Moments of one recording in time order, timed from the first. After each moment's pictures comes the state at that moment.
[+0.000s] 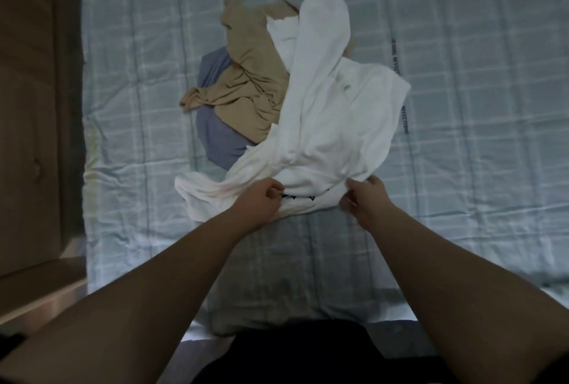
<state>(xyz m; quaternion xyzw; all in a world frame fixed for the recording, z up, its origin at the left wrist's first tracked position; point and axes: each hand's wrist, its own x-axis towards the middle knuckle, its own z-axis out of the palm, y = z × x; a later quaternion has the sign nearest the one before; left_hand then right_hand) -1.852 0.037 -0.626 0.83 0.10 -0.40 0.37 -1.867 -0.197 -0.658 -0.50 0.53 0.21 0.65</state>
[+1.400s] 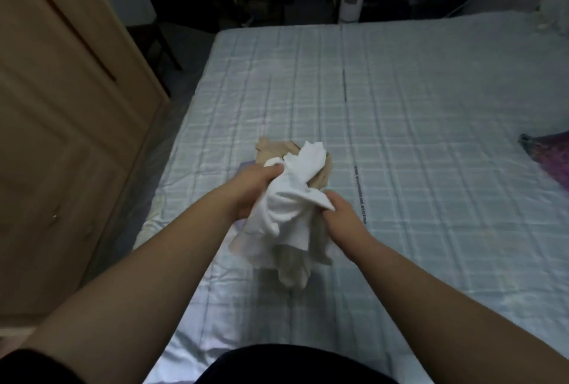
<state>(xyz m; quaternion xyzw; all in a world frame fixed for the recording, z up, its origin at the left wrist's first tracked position) -1.840 -0.012 -0.324 0.66 0.19 -0.23 0.69 -1.883 -0.206 -0.388 -0.82 0.06 0.15 0.55</state>
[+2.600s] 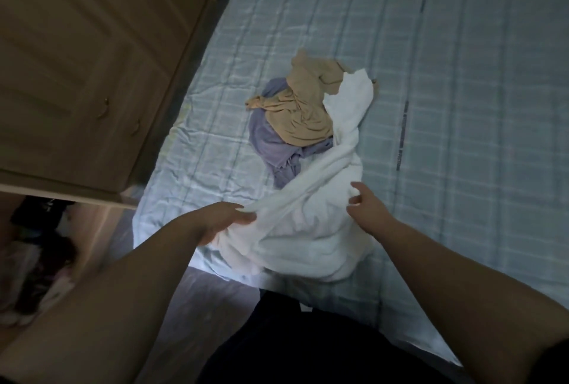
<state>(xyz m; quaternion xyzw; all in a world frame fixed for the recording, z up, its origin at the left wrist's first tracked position) -1.993 0.031 -0.442 0.65 0.38 -0.42 0.51 -1.908 -0.276 -0.555 -0.82 0.09 0.36 0.43</state>
